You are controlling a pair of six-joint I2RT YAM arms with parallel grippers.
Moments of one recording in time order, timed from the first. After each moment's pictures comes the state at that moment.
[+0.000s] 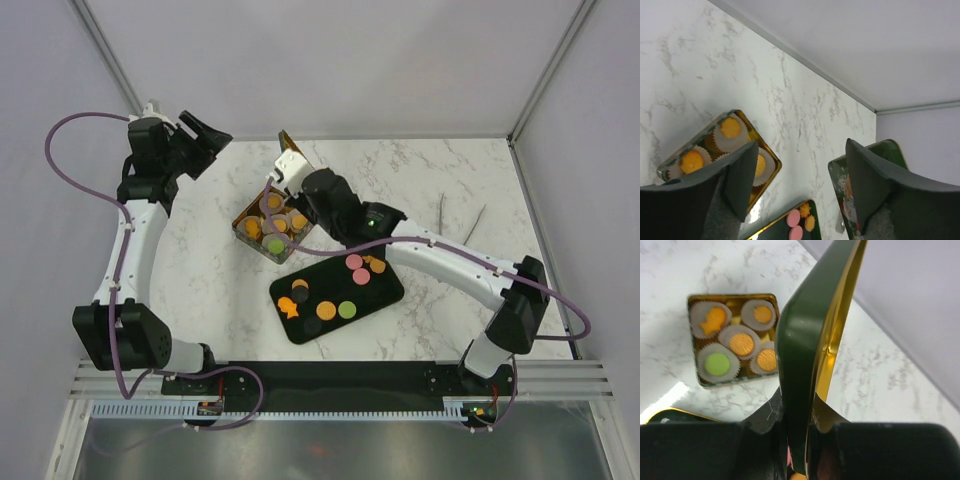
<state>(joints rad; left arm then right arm) 0.04 1.41 1.40 -0.34 0.29 -0.76 1.01 1.64 1.53 -0.30 0.47 -0.26</state>
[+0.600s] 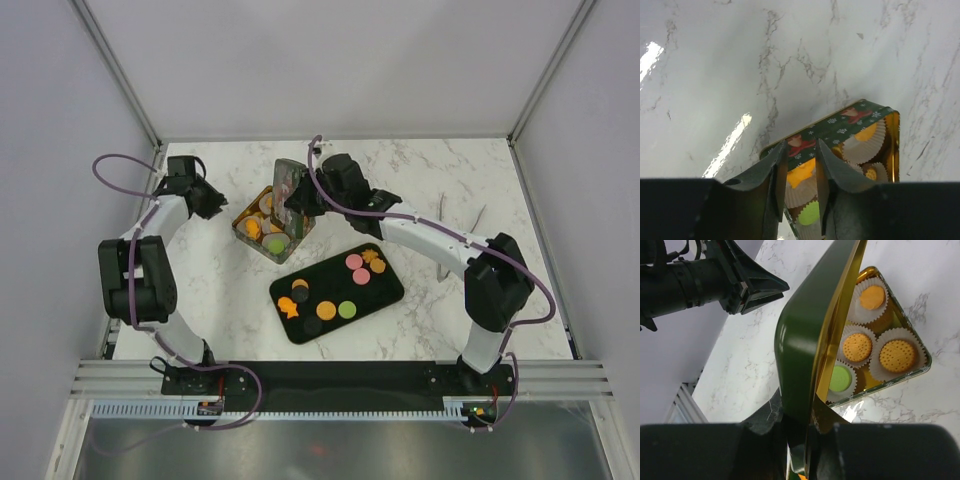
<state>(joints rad) 0.08 1.70 1.19 -0.34 0.05 -0.74 0.77 1.79 1.49 -0.10 -0.10 0.56</state>
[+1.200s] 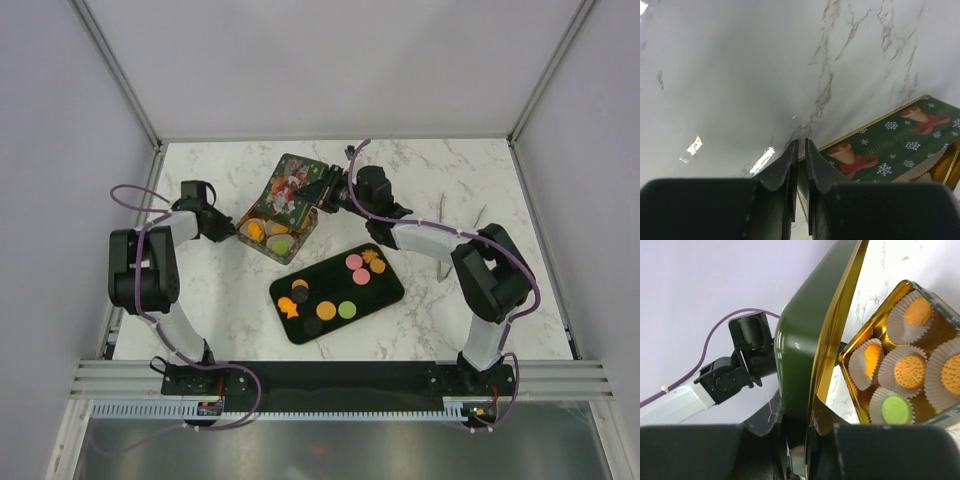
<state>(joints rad) 0.07 1.80 1.02 -0.22 0.08 -0.85 0.62 1.82 1.17 0.54 -0.33 1.04</state>
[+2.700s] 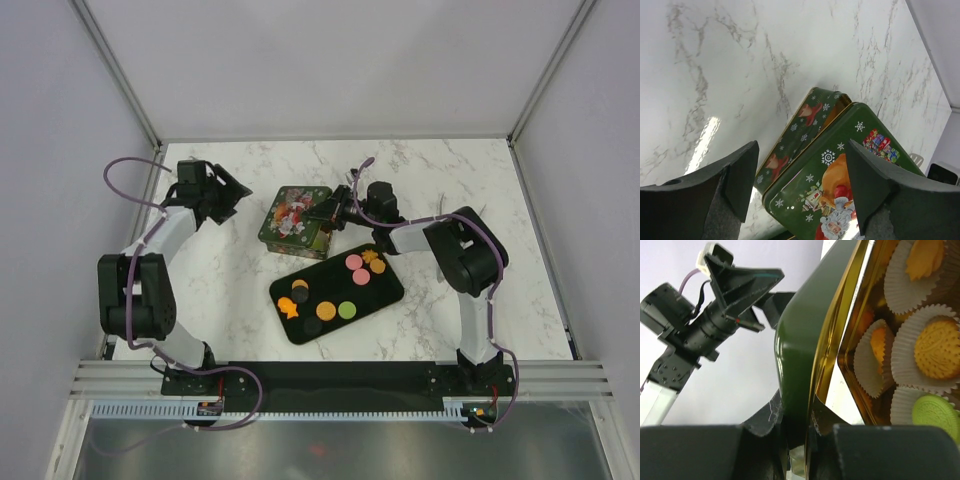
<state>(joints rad) -0.01 1.56 1.06 -0.23 0.13 -0.82 0.52 2.06 1.07 0.87 -0.64 1.29</state>
